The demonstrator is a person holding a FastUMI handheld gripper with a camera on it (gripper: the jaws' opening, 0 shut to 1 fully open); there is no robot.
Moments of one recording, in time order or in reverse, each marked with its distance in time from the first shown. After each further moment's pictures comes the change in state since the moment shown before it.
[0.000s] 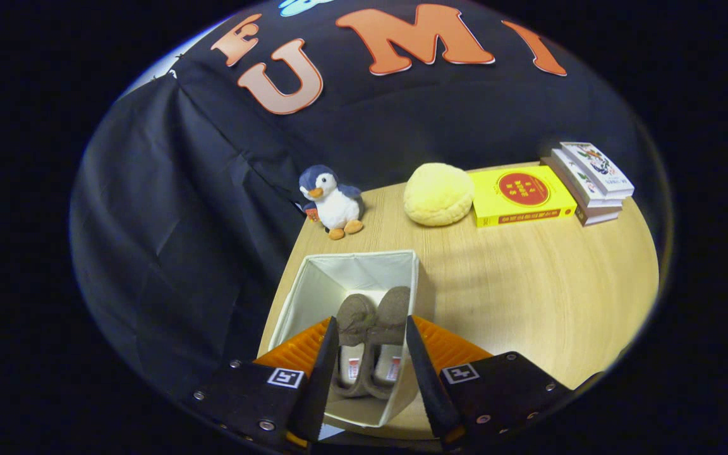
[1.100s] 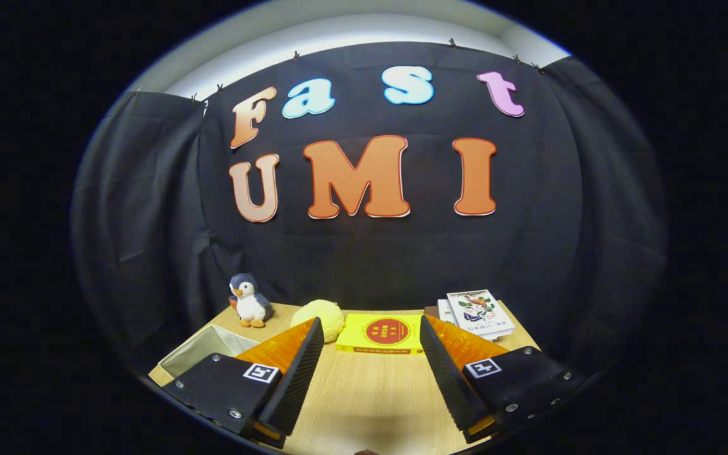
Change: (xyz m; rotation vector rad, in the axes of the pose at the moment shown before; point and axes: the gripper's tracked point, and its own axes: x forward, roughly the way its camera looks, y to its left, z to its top) arm -0.178 -0.209 0.126 -0.201 -0.607 -0.225
